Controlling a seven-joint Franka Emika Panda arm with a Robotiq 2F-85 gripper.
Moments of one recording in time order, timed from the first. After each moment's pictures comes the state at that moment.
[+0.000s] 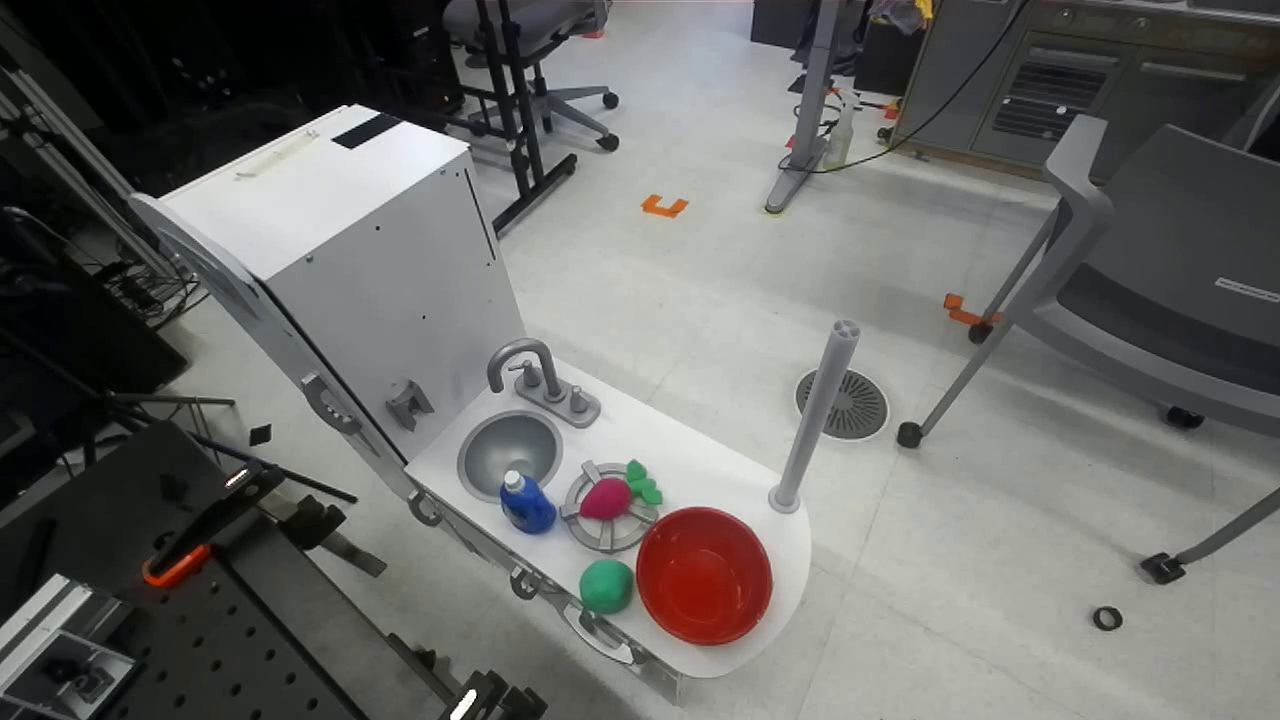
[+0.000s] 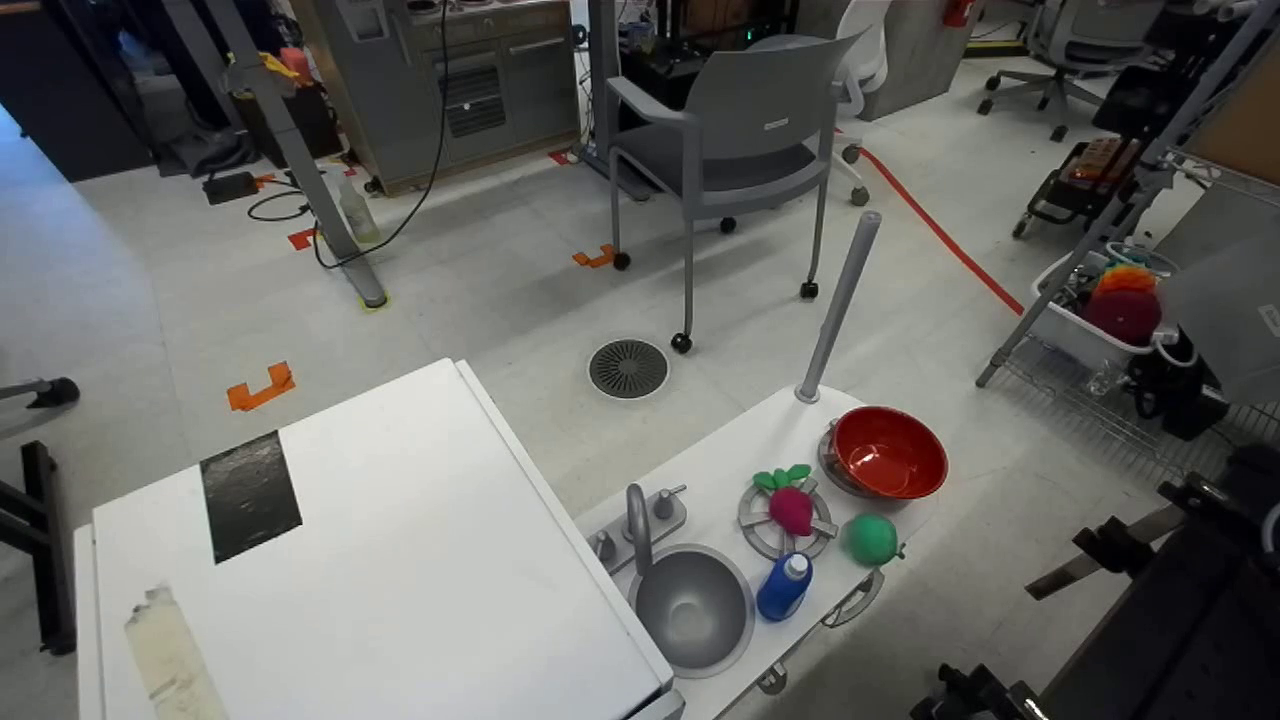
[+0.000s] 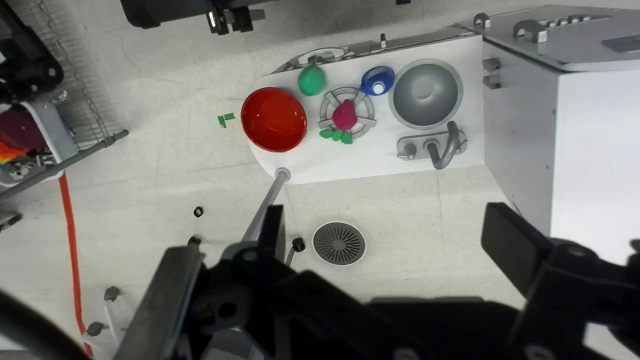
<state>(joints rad) 0.02 -0.36 0.28 -2.19 -0.13 1.87 0.44</state>
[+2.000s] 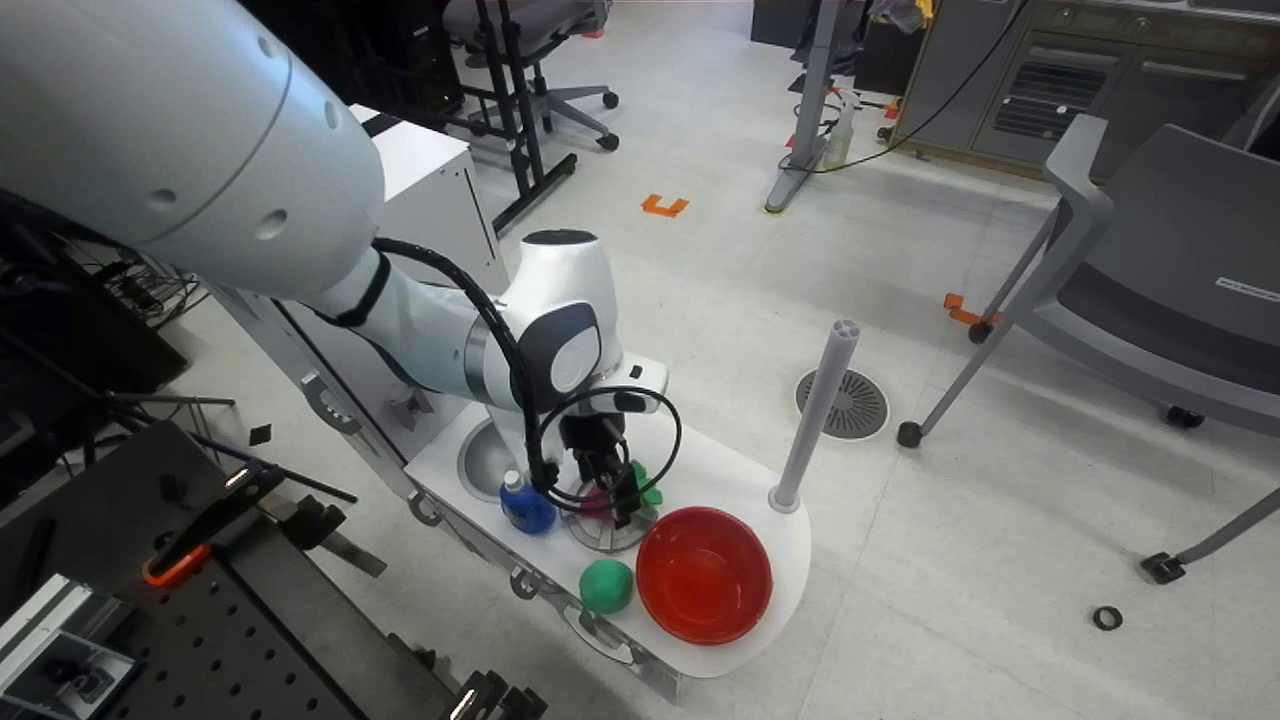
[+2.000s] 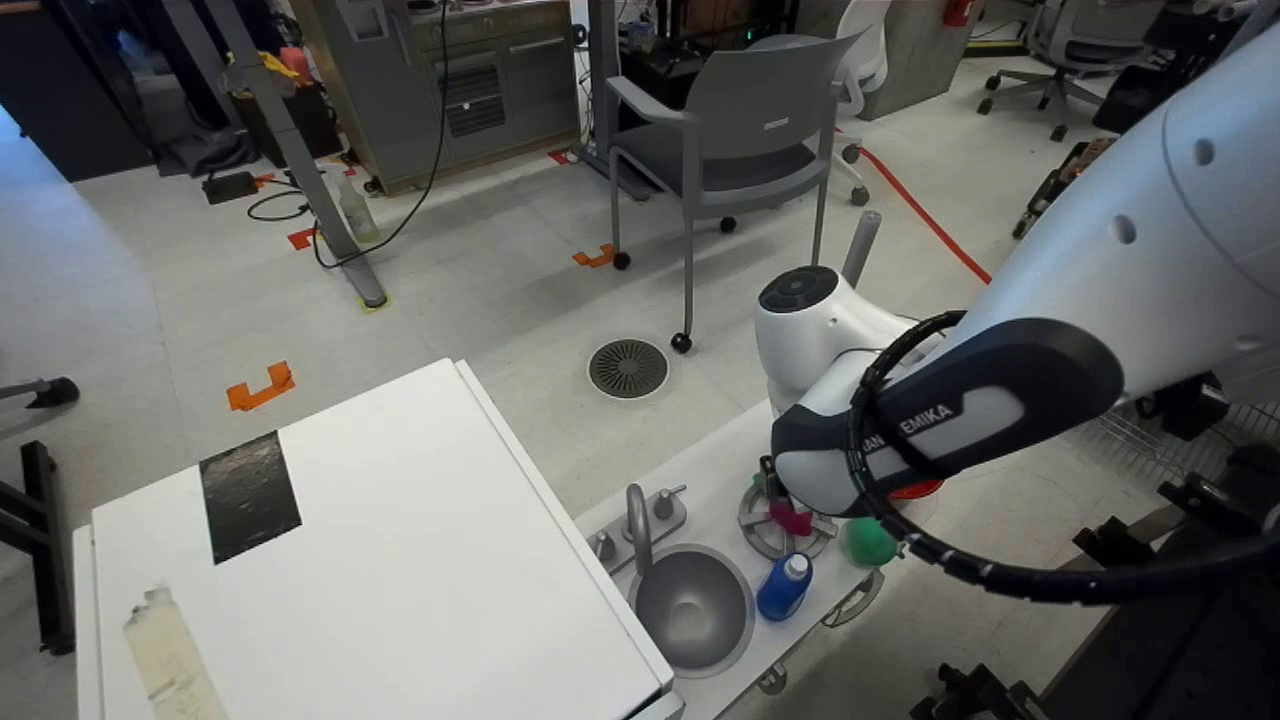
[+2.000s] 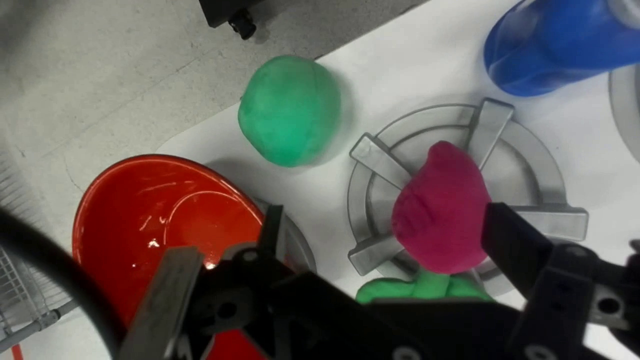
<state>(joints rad) 0.19 1.32 -0.16 -1.41 -0.10 2.48 0.58</state>
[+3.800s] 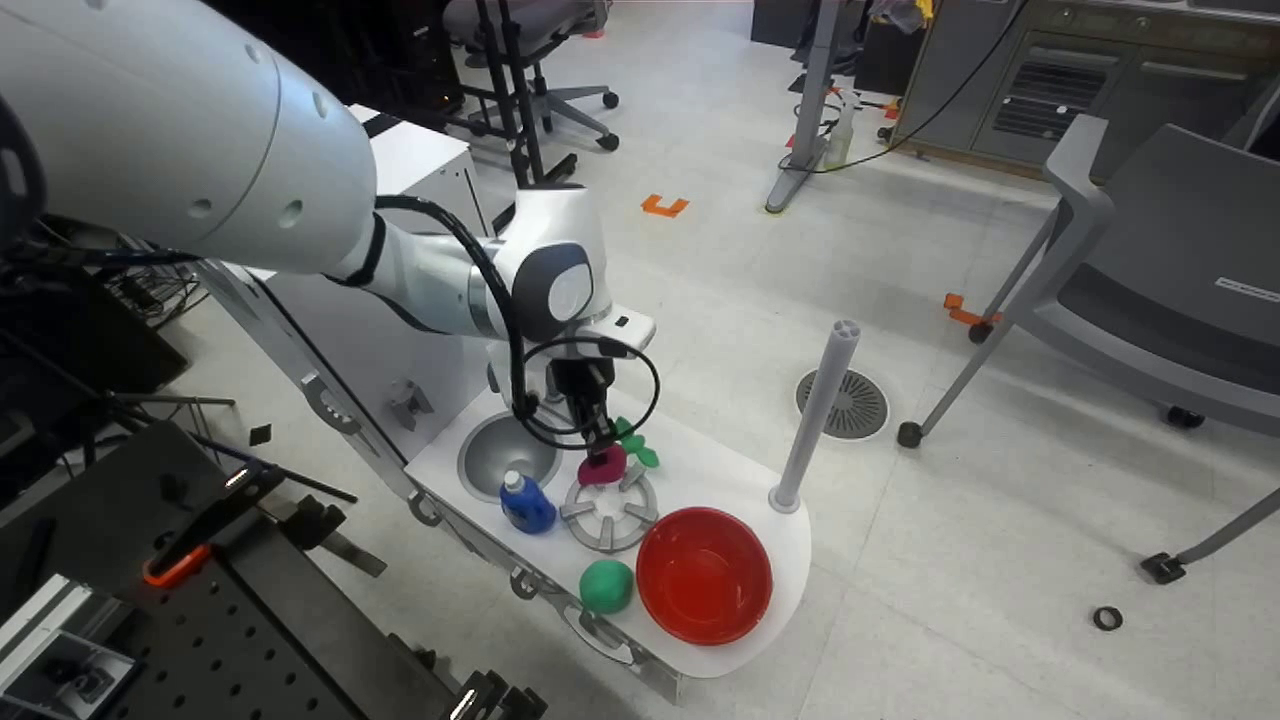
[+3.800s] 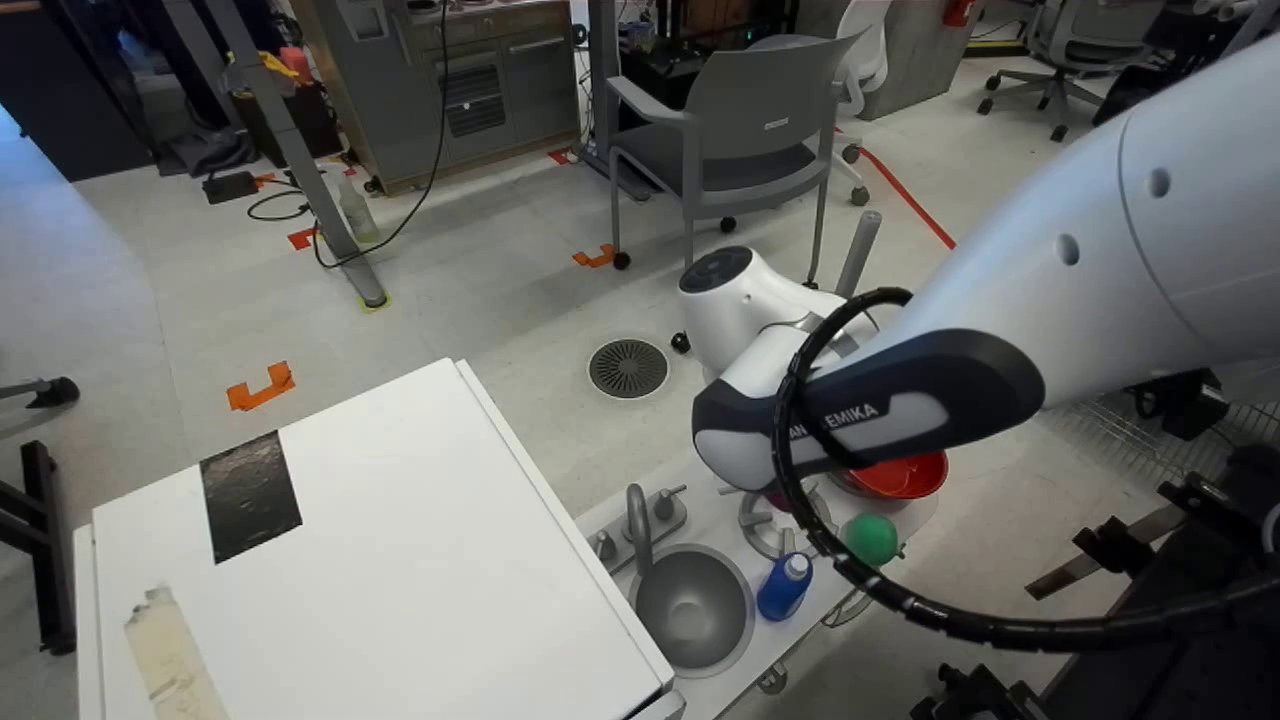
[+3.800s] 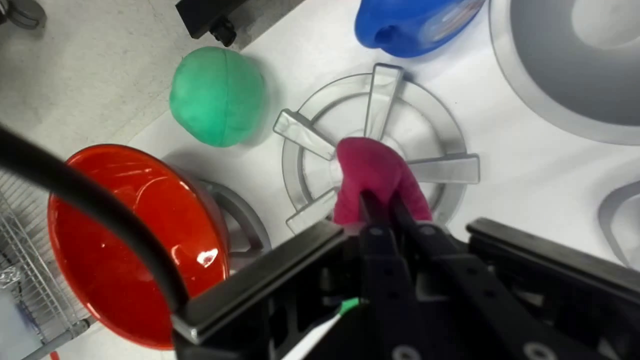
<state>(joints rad) 0.23 1.42 -0.14 -1.13 -0.10 2.25 0.74</state>
